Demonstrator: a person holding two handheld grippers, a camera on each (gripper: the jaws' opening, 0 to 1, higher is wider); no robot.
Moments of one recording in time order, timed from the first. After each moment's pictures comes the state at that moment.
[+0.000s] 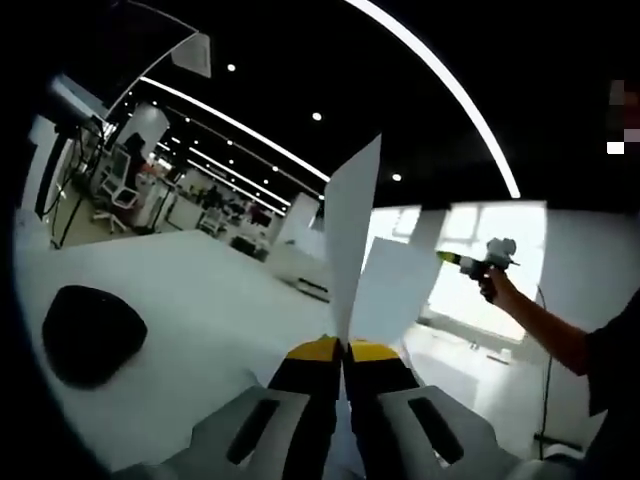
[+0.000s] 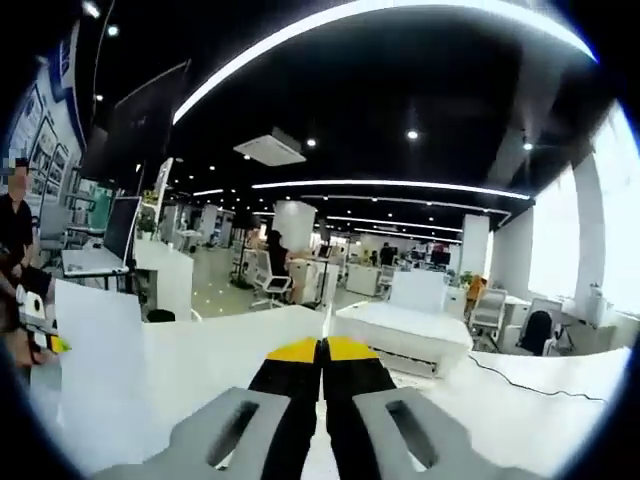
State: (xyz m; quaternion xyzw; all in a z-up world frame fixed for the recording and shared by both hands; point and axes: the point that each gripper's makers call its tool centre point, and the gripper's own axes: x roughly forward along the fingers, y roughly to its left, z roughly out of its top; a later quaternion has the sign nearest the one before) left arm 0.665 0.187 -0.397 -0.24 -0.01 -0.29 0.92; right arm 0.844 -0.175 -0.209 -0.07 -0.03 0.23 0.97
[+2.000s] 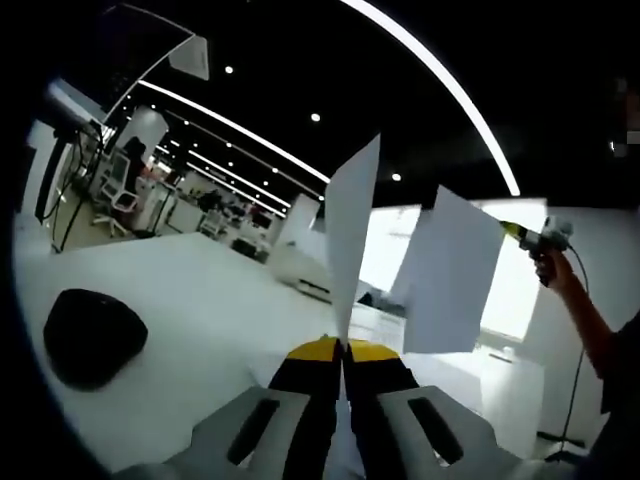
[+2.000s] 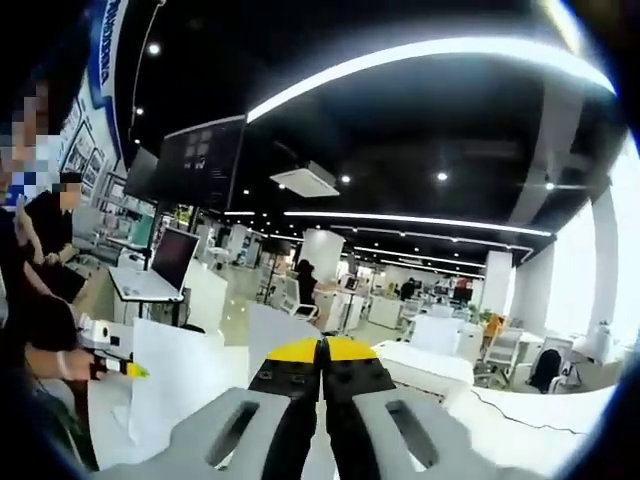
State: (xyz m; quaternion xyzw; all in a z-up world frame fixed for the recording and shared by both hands) left arm 0.664 0.185 -0.397 -0.23 -0.02 -0.29 0.93; right arm 0.687 -0.152 -0.132 -0.10 -0.09 0.30 0.95
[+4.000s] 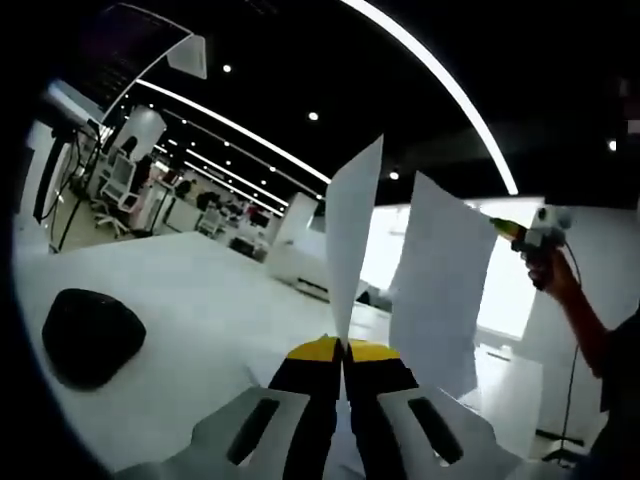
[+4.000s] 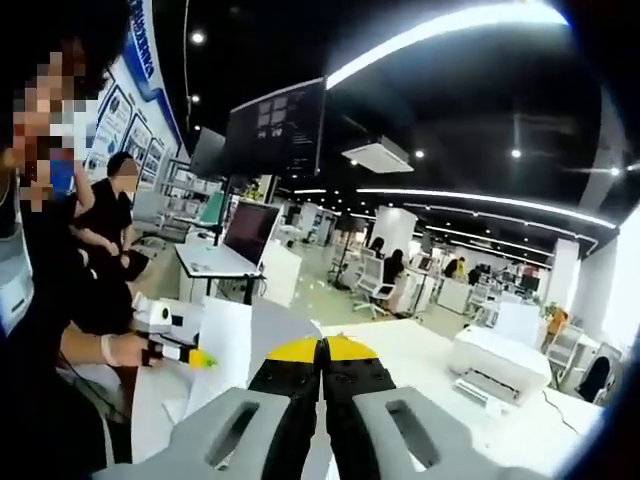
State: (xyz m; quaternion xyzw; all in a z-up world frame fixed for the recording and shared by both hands) left arm 0.662 0.183 -0.397 -0.23 -0.02 -0.30 0.93; right arm 0.673 -0.023 -0.200 -0.13 -0.03 0.44 0.89
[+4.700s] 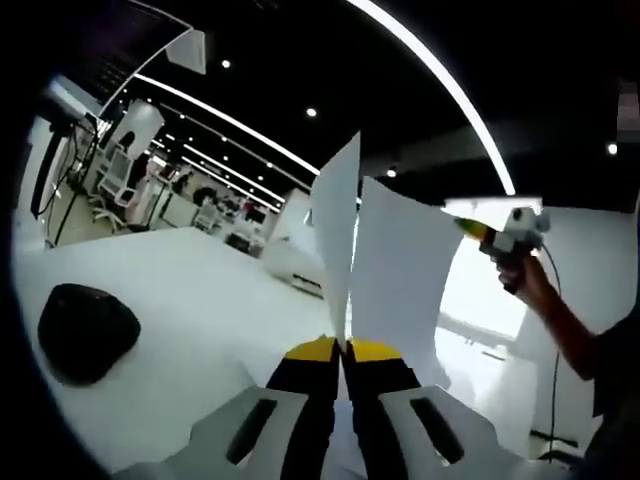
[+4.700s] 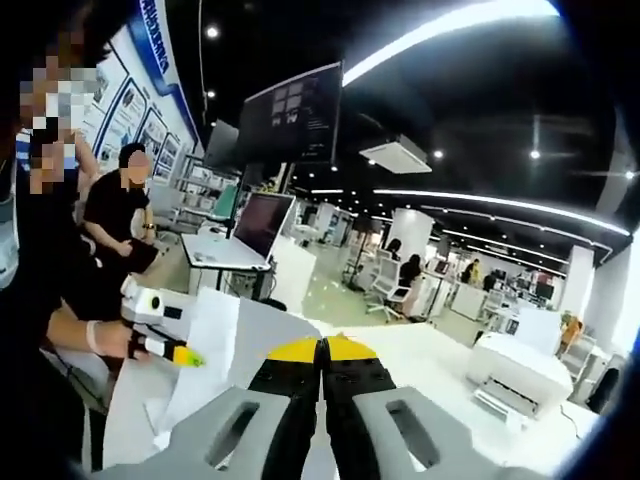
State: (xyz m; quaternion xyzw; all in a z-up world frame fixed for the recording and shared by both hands) left arm 0.661 0.181 -0.398 -0.24 -0.01 -0.31 0.92; right arm 0.713 0.021 -0.233 -0.15 -0.03 0.47 0.87
